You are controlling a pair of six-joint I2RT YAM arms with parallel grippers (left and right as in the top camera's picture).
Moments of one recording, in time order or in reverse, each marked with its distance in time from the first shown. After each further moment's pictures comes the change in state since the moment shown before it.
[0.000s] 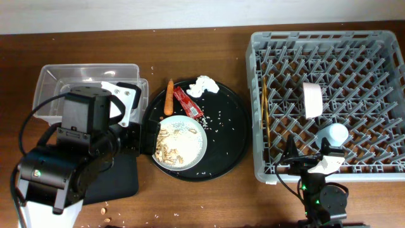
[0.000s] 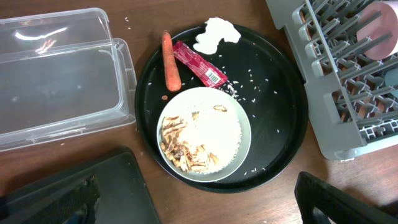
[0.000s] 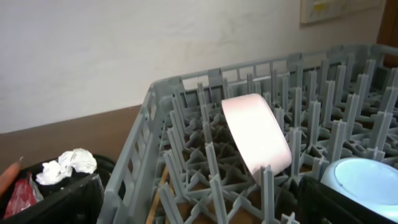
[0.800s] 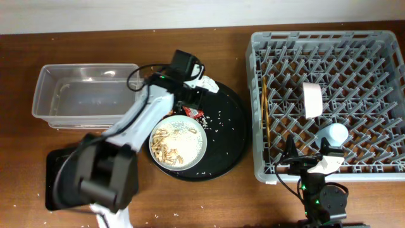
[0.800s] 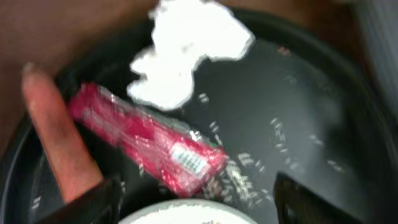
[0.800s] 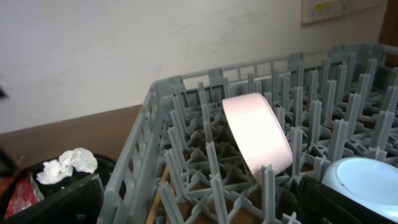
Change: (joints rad) left arm -0.154 0.828 -0.006 0.605 -0.023 0.001; right arm 0.000 0.001 -0.003 0.003 -0.004 0.000
